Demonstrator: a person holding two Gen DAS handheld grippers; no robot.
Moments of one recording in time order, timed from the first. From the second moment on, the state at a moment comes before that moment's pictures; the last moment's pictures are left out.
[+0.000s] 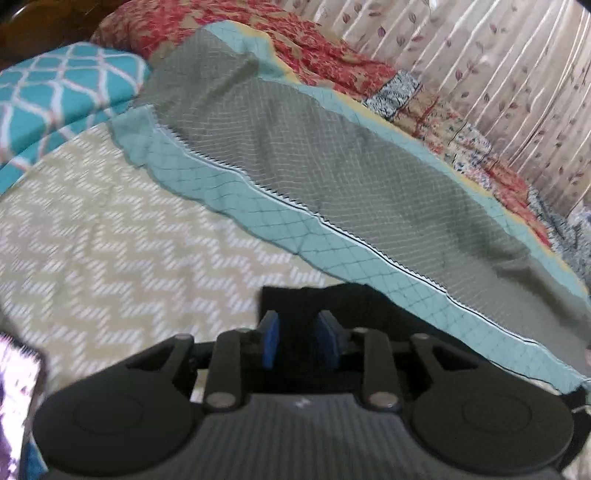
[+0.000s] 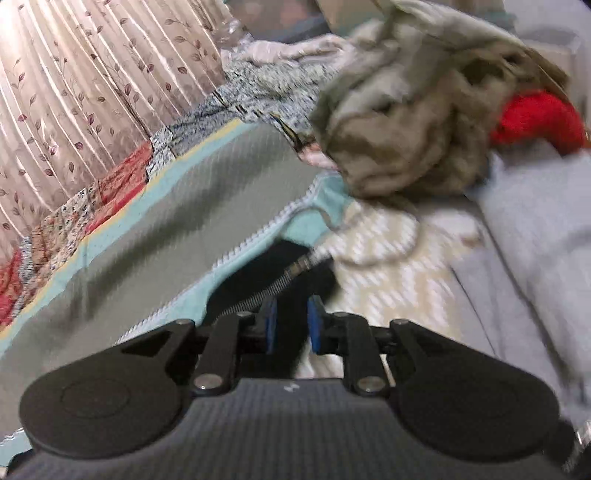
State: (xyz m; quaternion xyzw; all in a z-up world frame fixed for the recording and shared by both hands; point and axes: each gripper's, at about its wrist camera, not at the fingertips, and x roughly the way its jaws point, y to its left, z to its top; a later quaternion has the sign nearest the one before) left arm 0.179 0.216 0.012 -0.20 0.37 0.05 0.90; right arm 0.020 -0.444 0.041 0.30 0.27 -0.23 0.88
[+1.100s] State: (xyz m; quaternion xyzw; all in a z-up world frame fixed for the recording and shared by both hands) left arm -0.038 0.255 -0.041 -0.29 0.44 0.09 0.85; right arm 0.020 -0.179 -0.014 0.29 0.45 0.03 0.84
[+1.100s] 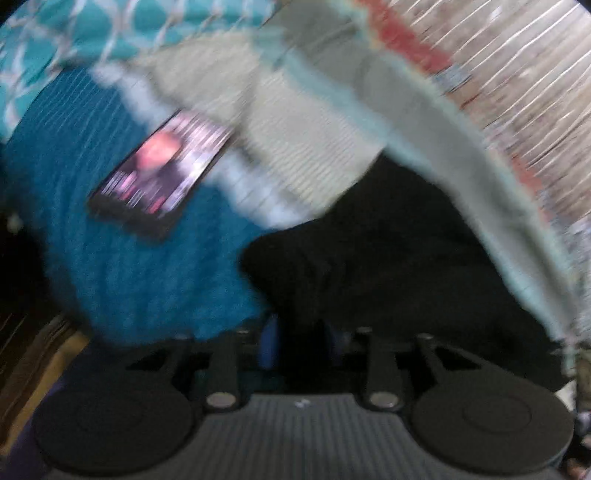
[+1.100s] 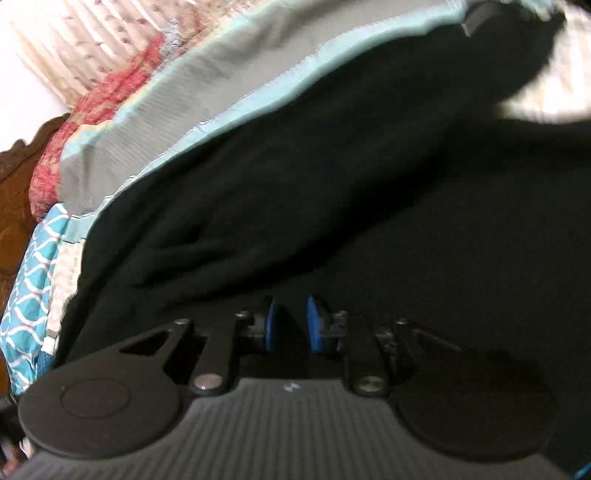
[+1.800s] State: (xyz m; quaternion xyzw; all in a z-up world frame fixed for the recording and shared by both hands) left arm 0.246 0.106 -0.038 0.20 0.37 -0.10 0.90; right arm 0.233 -0.445 0.068 0.33 0.36 -0.21 0.84
